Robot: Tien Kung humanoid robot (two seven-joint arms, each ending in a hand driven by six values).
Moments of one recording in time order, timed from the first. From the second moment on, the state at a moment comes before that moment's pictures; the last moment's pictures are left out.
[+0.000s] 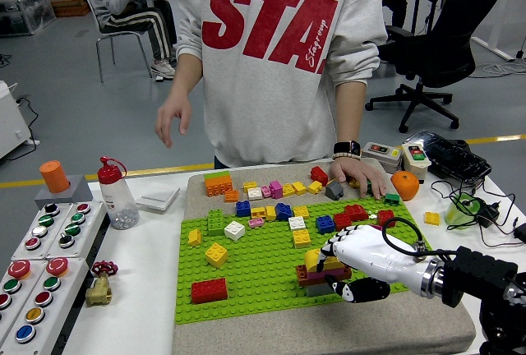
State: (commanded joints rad) left arm -0.12 0.00 -1.07 -0.22 0.57 0.30 0.23; right arm 0.81 -0.65 0.40 1.48 -1.85 -0.04 0.03
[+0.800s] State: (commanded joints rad) left arm -0.13 0.00 -1.05 -0.21 0.54 0.30 0.22; right arm 0.80 -0.65 0.39 1.48 -1.85 -0.01 0.02
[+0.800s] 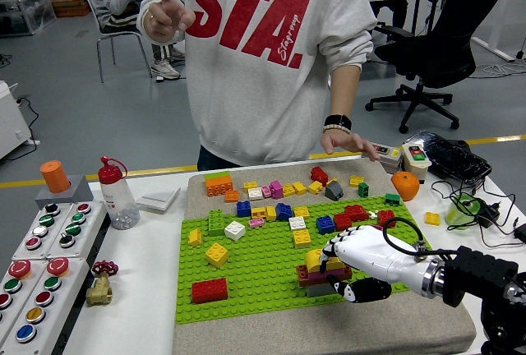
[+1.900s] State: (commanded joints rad) left arm -0.13 0.00 -1.04 -0.21 0.53 0.30 0.21; right arm 0.78 -0.67 0.53 1.52 -1.82 -0.11 0.05
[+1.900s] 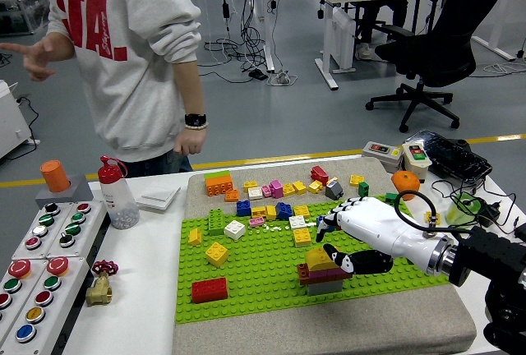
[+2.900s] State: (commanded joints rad) left arm -0.13 0.00 -1.05 -0.21 0.54 0.30 0.22; right arm 0.68 -0.62 0.78 1.56 -0.92 -0.06 -0.01
